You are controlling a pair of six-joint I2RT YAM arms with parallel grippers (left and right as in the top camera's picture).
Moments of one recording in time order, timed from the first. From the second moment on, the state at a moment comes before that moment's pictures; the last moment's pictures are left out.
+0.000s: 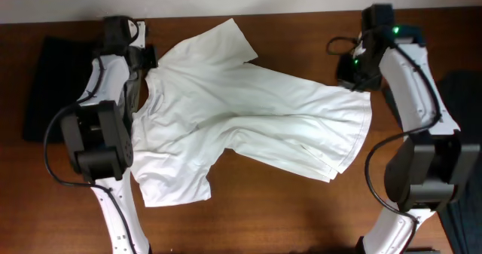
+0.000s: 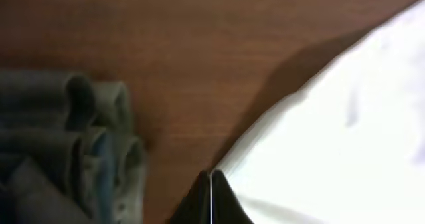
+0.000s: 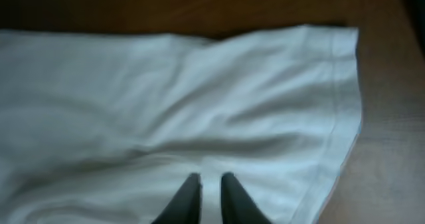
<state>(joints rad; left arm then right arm) 0.09 2.40 1.94 -0.49 0.20 0.04 -0.04 1.98 1.77 -1.13 -0.10 0.33</state>
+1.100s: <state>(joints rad) -0.12 1.98 2.19 -1.26 0.23 0.14 -0.32 2.25 2.32 -1.21 -0.26 0.27</state>
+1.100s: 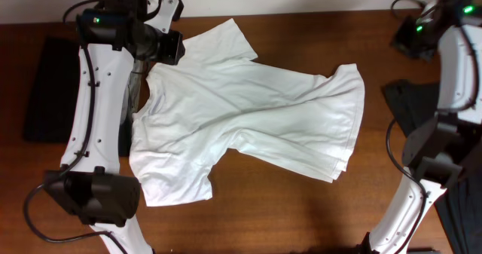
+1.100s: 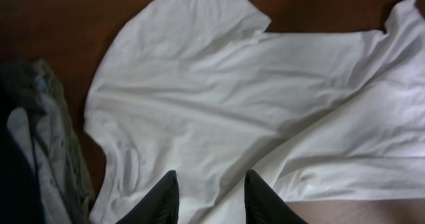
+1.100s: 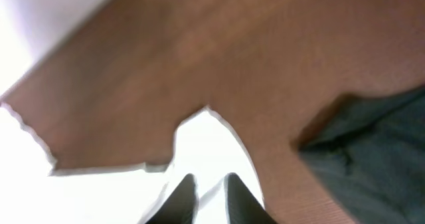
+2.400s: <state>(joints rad) 0.12 1.50 0.75 -0.90 0.18 -0.31 -0.17 1.93 1.75 -1.35 -0.21 0.21</state>
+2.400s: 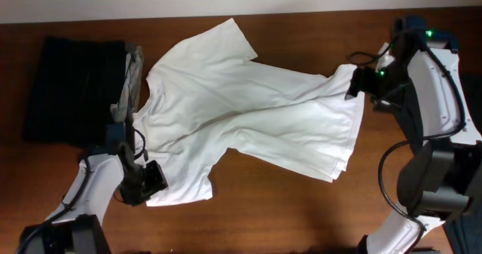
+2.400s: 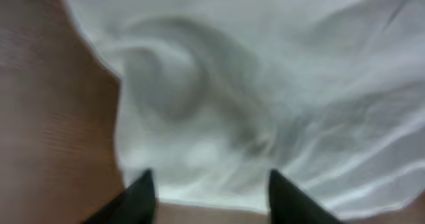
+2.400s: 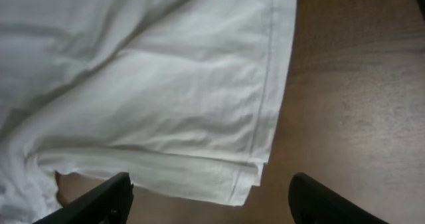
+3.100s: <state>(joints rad) 0.32 1.54 1.02 -1.16 0.20 -0.20 -0.27 1.93 1.26 -1.07 -0.28 0.24</state>
